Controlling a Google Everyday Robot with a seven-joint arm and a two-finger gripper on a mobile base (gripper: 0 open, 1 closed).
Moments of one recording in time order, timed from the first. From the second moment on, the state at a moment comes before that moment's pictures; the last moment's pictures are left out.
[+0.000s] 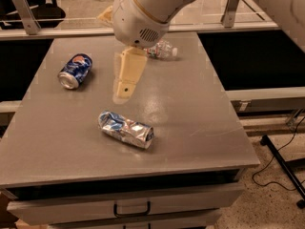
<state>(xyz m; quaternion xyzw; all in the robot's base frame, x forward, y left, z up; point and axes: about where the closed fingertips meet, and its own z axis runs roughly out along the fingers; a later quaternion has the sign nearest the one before) 0.498 0.087 0.991 -0.79 0.52 0.10 0.32</state>
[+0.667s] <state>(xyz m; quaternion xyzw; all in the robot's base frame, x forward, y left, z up) 0.545 0.186 0.952 -0.81 0.43 0.16 0.36</state>
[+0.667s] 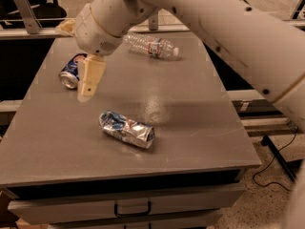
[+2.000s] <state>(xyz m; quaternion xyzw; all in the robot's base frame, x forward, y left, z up) 0.644 0.237 0.870 -0.74 0.51 0.21 0.38</state>
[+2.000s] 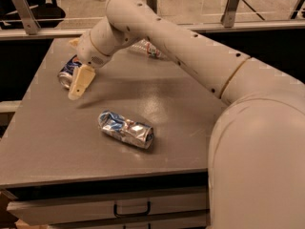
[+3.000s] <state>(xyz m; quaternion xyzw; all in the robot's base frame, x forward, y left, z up) 0.680 0.224 0.858 -0.64 0.62 0.22 0.40</state>
